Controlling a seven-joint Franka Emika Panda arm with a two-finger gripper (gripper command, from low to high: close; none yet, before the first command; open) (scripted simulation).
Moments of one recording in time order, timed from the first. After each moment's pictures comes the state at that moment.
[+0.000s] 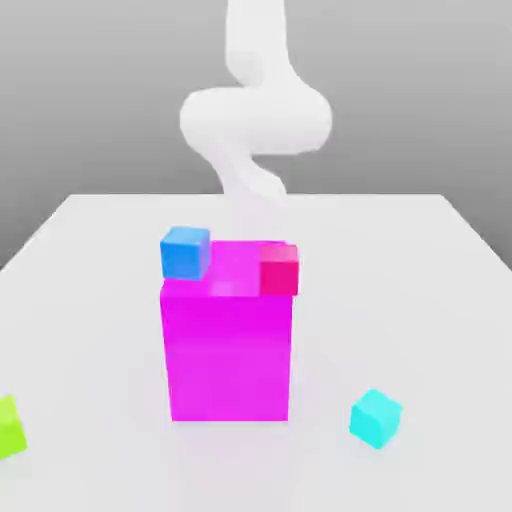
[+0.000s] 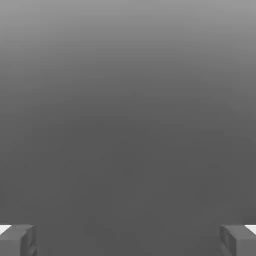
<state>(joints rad) -0.02 -0.71 -0.04 -2.30 0.02 2.33 0.81</state>
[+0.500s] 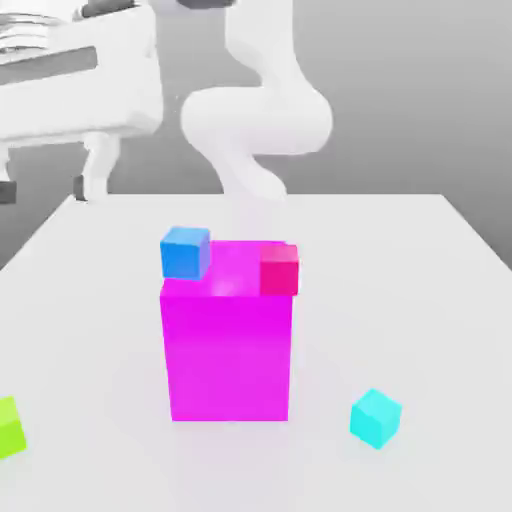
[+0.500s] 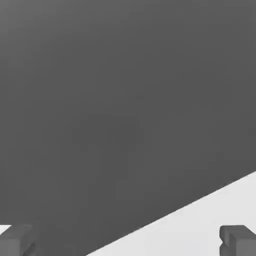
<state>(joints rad) -0.13 -0.16 -0.25 -2.32 0.14 2.49 0.86</state>
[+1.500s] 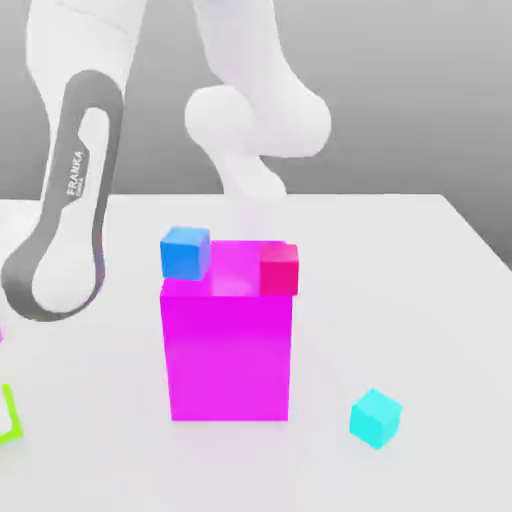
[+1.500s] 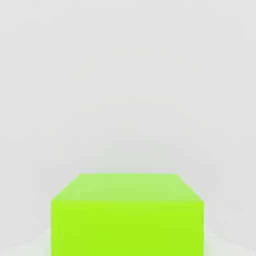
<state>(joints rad) -0.33 0.37 -0.33 -2.32 0.25 2.66 0.90</state>
